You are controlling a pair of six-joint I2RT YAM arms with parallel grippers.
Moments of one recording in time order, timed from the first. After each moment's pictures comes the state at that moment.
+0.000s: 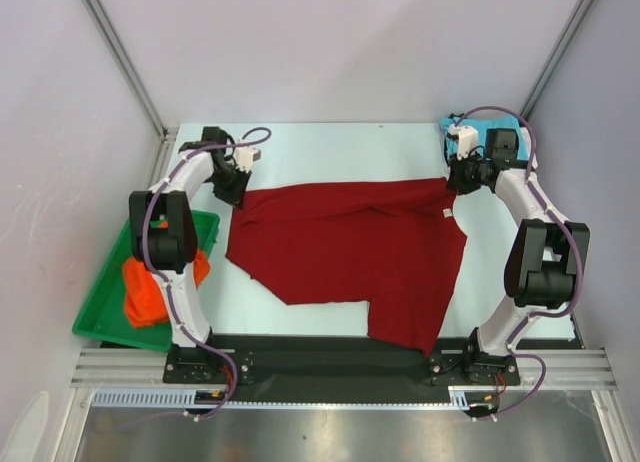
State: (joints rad) left arm -0.02 2.04 1.63 -0.86 0.25 0.42; right arm -0.09 1.73 1.33 -0.45 -0.43 -0.40
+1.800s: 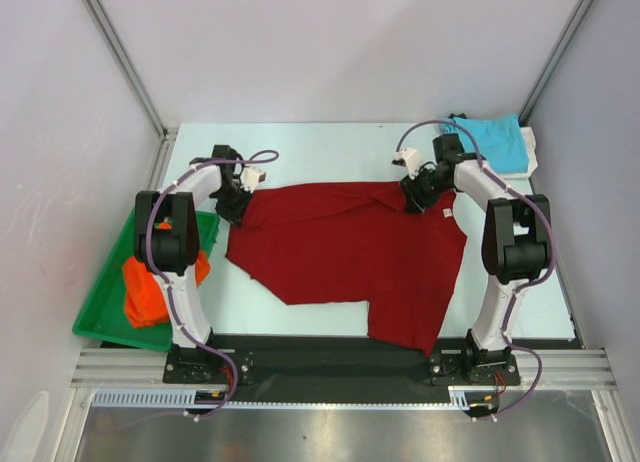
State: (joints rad) left arm -0.06 2.02 1.45 -0.80 0.13 0.44; right arm 0.11 1.93 1.45 -0.66 -0.48 -0.64
